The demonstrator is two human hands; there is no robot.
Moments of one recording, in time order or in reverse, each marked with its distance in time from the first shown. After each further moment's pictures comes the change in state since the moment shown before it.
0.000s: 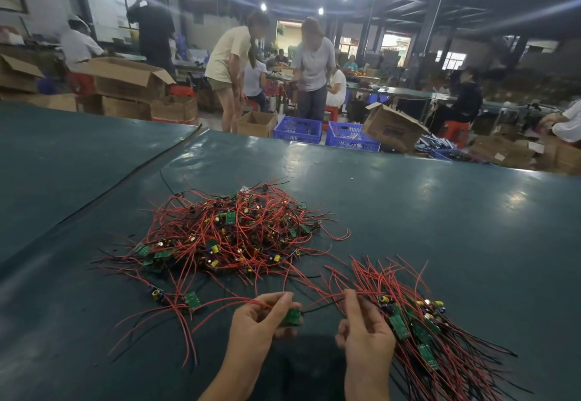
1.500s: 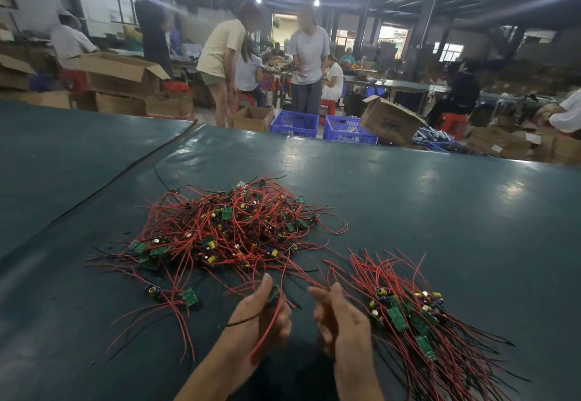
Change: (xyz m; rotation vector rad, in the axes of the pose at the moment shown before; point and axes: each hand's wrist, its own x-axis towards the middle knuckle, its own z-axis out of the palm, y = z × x) left_hand 0.000 0.022 0.000 -0.240 -0.251 -0.256; right_hand -0.017 -0.006 0.002 -0.074 -0.424 -0.017
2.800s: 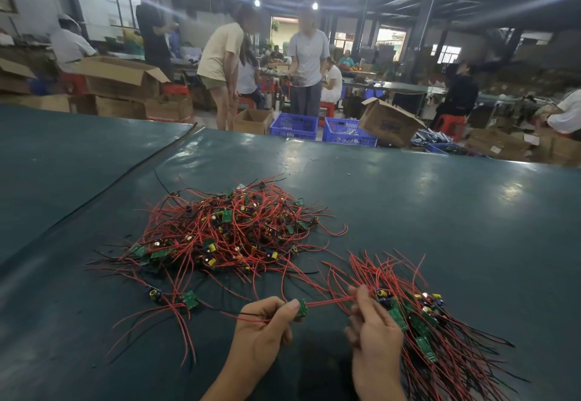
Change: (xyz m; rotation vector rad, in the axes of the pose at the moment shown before) left_hand -0.002 -0.019 0.001 0.537 0.085 0.431; right_hand 0.017 -0.001 -0.019 0.175 0.462 0.105
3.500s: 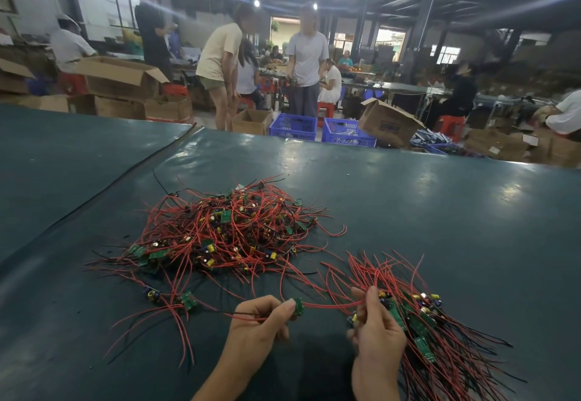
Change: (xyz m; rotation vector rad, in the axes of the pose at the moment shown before) left_hand 0.004 0.002 -0.009 0.014 -0.022 -0.026; right_hand 0.004 0.001 -0.002 -0.004 0.009 -0.106
